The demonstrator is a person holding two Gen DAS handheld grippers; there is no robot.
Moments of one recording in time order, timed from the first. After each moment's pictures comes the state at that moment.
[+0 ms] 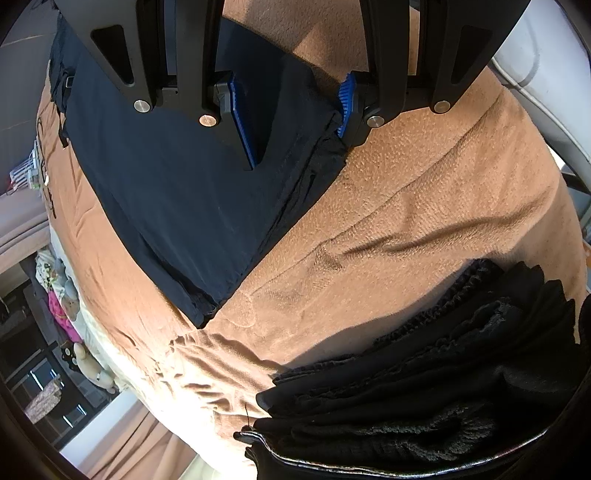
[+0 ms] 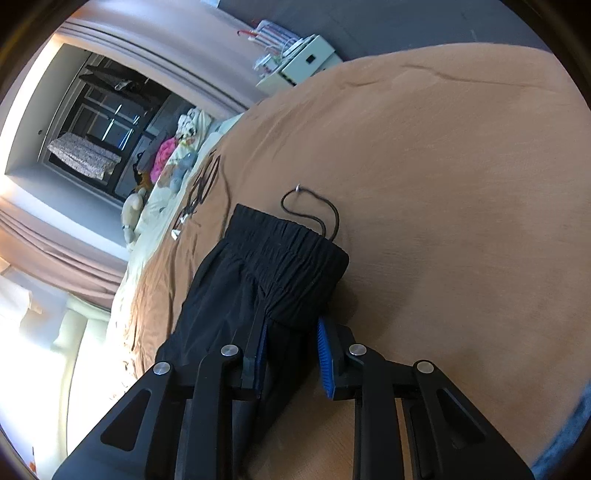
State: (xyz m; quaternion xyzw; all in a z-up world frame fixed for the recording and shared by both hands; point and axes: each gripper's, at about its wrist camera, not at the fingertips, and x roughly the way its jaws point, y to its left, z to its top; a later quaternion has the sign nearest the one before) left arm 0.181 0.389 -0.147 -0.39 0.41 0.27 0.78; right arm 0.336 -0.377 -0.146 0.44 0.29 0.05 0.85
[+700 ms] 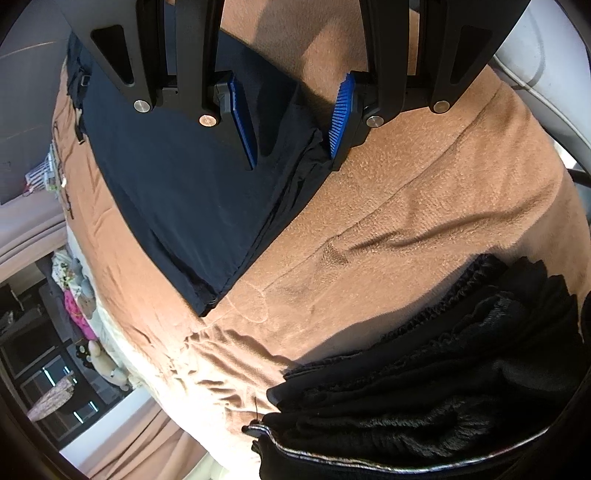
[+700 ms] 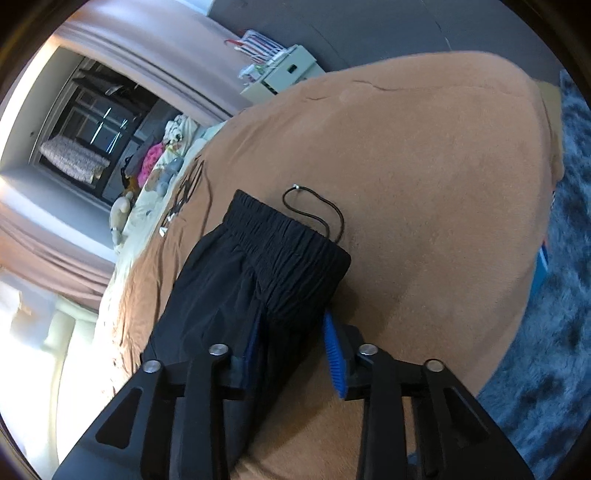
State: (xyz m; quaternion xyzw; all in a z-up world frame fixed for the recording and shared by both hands) left arm 0.169 0.394 -0.140 -0.41 0.39 0.23 0.79; right arm 0.295 -0.354 -0.121 0.41 0.29 0.01 0.87
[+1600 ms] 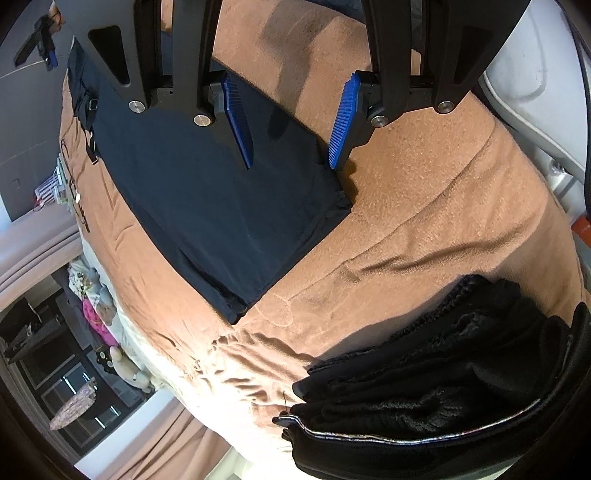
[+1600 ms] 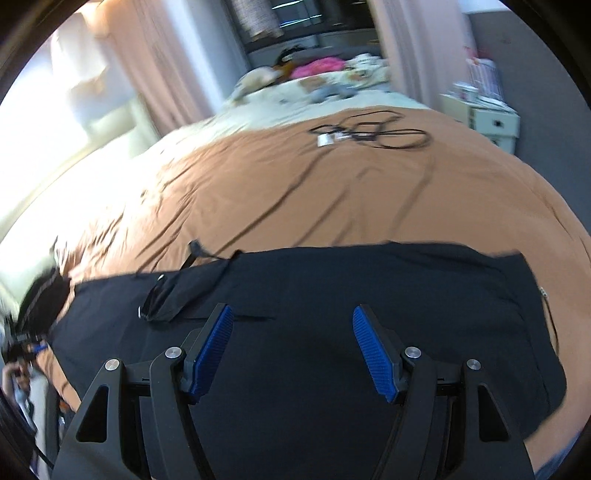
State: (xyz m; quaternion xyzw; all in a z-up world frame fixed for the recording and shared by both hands) left arm 0.150 0.367 -0.125 -0.39 0.38 0.21 0.81; right arm 0.407 -0.158 -0.004 0.04 0.31 0.25 0.92
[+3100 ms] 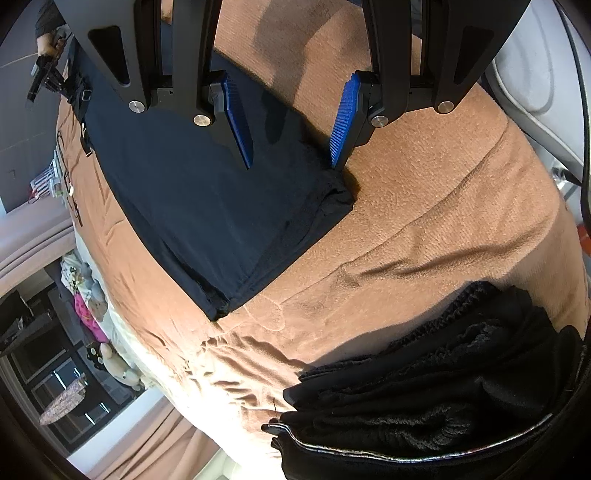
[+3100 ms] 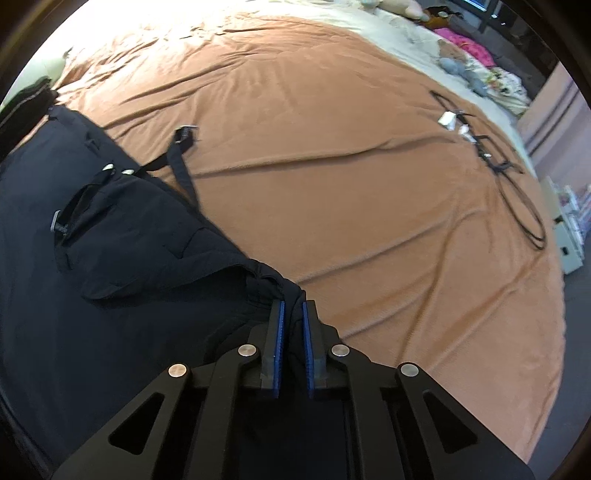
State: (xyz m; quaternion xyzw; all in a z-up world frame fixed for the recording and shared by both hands) left arm 0.159 0.371 -0.135 -0.40 0.38 0.22 0.80; right arm 0.554 -0.013 -0.039 -0.28 0.39 0.28 0.83
